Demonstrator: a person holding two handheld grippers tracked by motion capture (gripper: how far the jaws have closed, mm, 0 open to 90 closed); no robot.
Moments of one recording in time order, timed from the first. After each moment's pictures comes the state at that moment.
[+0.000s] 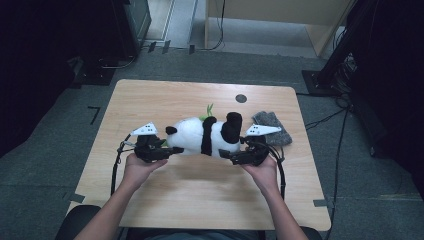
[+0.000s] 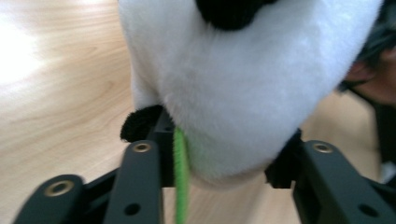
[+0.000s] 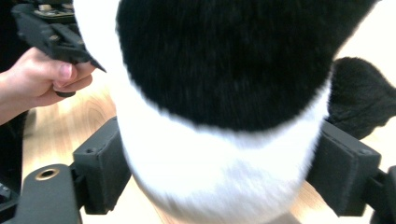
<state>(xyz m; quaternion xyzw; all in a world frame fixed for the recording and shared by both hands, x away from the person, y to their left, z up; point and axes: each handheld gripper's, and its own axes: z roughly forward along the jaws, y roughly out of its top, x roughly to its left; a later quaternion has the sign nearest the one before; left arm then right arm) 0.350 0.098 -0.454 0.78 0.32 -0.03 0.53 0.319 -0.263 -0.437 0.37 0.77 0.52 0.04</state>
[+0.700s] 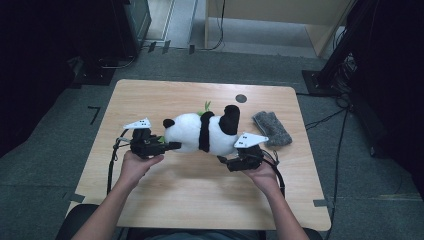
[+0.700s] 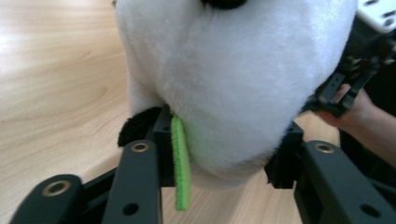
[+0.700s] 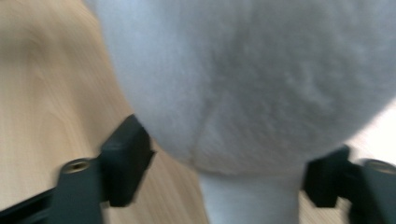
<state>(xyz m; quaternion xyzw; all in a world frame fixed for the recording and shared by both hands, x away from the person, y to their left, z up) 0.357 0.103 -0.450 0.77 0.34 -0.06 0.53 0.312 -0.247 -0.458 0.29 0.84 0.43 0.17</state>
